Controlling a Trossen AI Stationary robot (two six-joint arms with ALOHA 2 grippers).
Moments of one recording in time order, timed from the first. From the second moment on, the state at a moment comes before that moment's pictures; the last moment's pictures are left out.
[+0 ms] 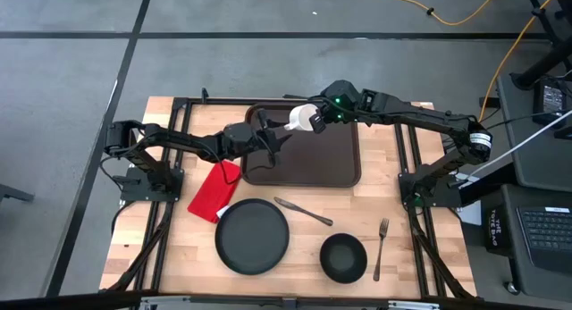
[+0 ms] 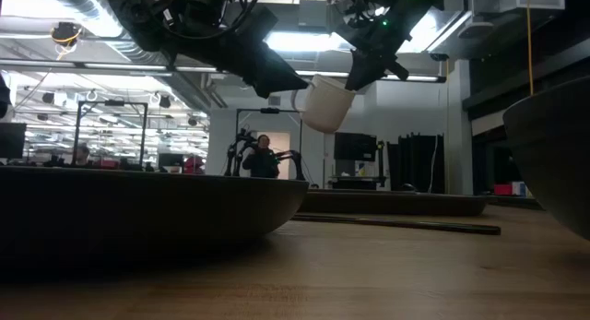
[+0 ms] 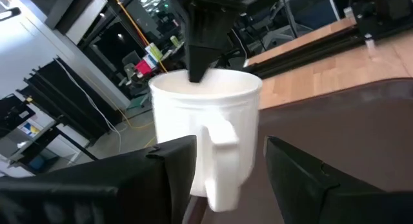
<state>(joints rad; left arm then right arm) 0.21 1.54 0.75 0.66 -0.32 0.53 -0.40 1.50 1.30 -0.57 0.21 0.36</state>
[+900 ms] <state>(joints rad) 0.23 1.53 0.75 0.68 -0.27 0.51 -0.38 1.50 1.30 -0.54 0.21 0.33</state>
